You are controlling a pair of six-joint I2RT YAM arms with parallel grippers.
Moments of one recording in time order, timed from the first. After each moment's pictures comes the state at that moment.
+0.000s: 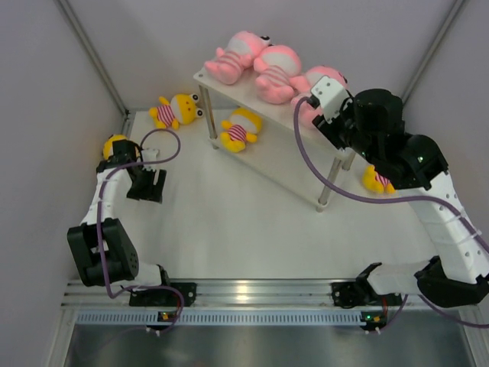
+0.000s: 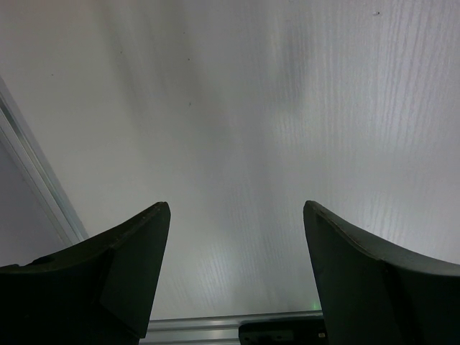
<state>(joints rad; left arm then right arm) 0.21 1.43 1.10 -0.86 0.10 0.34 0.65 1.30 1.85 -0.98 0.32 -0.54</state>
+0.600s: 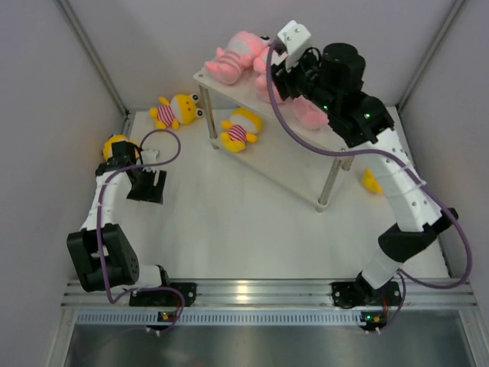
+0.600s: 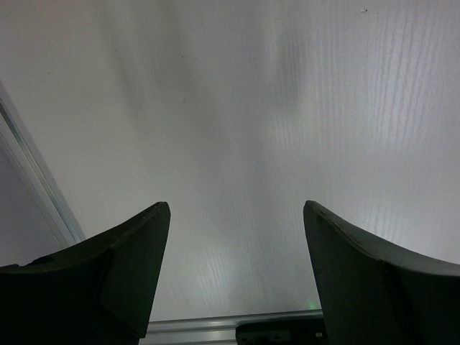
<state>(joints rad) 0.21 1.40 1.08 -0.86 0.12 0.34 0.65 1.59 2.16 -0.58 0.05 -0.42</state>
